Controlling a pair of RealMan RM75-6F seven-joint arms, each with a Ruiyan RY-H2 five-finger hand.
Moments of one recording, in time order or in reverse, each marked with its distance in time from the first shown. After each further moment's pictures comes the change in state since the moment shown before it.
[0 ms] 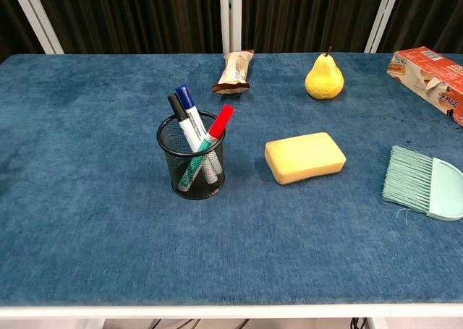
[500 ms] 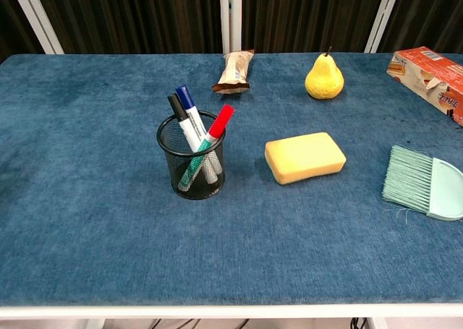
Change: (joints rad) left arm -0.030 0.014 -0.001 -0.044 0.048 -0.017 -0.024; right arm -0.024 0.040 0.008 -0.041 -0.020 0.068 0.020
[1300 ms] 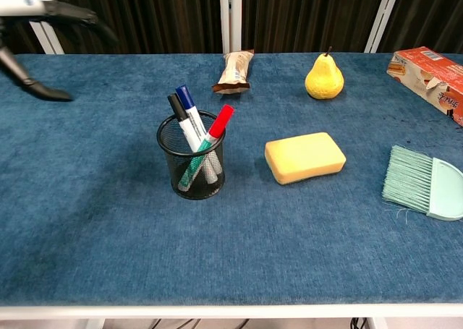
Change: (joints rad) left arm -0.484 0.058 -0.174 -0.296 -0.306 -0.630 0.070; right arm -0.006 0.016 0.009 -0.015 0.036 -0.012 0.013
